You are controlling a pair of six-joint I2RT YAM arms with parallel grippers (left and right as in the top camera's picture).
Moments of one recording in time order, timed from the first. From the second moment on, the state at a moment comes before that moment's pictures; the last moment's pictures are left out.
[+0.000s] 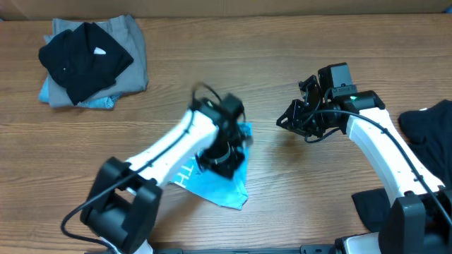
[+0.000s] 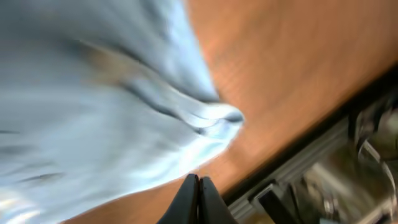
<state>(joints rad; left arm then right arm) -0.58 1.82 1.34 -1.22 0.40 -0.02 0.16 1.59 1.17 -0.82 -0.54 0.41</state>
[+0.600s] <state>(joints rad) -0.35 1.92 1.34 -0.83 0.26 -0.11 0.16 1.59 1.17 -0.82 -0.54 0.41</state>
